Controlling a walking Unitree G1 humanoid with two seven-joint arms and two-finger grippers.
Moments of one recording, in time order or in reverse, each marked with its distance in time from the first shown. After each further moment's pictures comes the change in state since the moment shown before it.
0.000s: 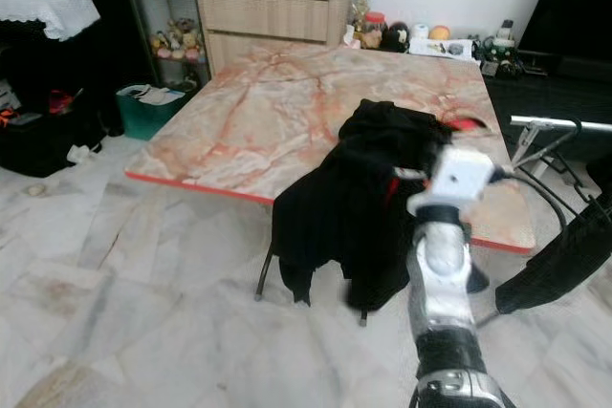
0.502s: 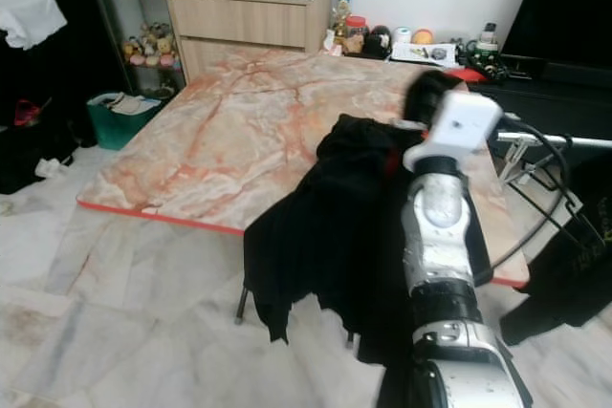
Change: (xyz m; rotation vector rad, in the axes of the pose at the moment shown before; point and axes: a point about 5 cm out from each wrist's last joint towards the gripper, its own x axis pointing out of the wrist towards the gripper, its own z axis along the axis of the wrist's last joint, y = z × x) left arm 0.000 -0.001 0.003 0.002 -0.006 -0.006; right arm 0.042 0.028 0.038 0.023 -0.079 0.091
